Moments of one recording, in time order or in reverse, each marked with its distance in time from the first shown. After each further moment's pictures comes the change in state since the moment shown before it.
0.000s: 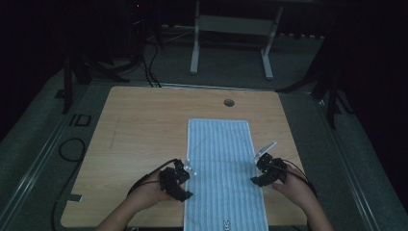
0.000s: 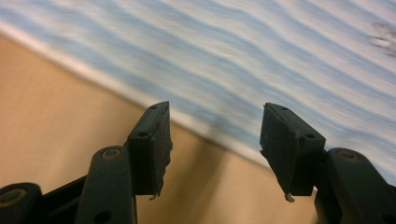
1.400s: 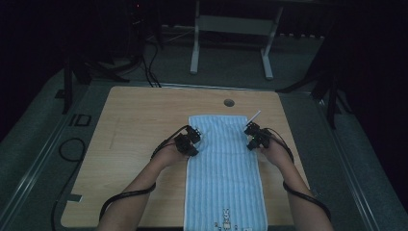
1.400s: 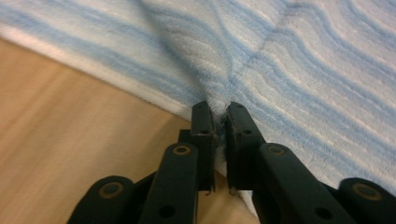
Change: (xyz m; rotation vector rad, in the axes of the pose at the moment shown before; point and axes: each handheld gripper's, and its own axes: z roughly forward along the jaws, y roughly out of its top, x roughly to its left) left arm 0.093 0.072 0.058 -0.021 0.089 -0.089; right arm -0.085 0.081 0.061 0.103 -0.059 0.111
